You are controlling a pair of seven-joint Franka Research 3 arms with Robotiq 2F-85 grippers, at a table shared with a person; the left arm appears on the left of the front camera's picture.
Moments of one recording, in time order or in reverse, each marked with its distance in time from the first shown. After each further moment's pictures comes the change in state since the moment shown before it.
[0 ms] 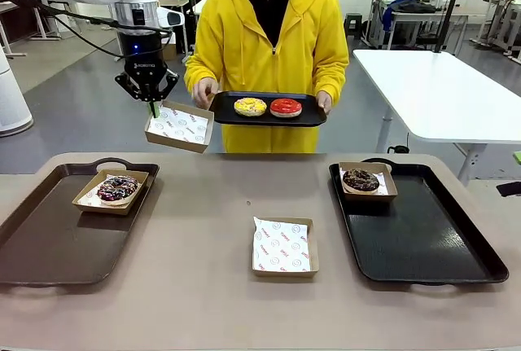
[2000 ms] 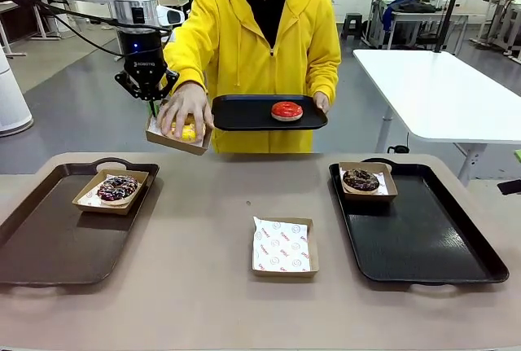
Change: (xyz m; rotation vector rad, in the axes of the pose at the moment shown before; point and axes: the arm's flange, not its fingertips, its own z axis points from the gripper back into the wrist) left arm -0.001 0.000 0.001 0.001 -0.002 0.001; right arm 0.000 0.003 0.001 -0.003 -0.001 0.006
